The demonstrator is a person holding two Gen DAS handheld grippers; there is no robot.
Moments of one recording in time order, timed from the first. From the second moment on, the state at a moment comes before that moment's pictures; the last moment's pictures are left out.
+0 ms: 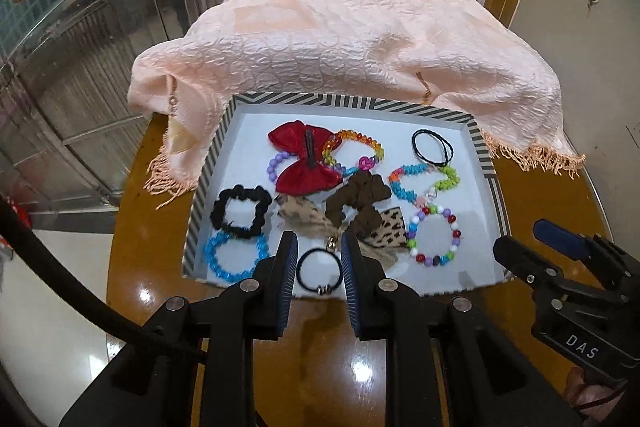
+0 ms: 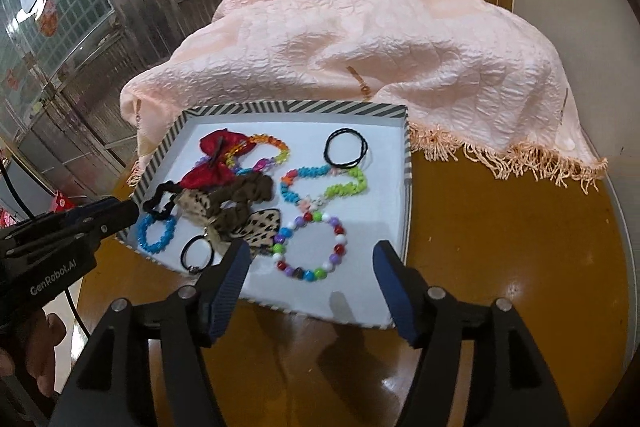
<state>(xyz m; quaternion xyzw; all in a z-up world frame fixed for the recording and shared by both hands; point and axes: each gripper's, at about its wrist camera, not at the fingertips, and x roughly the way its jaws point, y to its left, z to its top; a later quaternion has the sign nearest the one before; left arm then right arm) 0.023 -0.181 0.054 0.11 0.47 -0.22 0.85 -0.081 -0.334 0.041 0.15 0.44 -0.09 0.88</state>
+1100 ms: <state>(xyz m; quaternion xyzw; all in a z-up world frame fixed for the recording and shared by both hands) 0.001 -0.163 0.060 0.12 0.46 -0.21 0.85 -0.094 -0.304 0.049 0.14 0.44 -0.08 0.88</state>
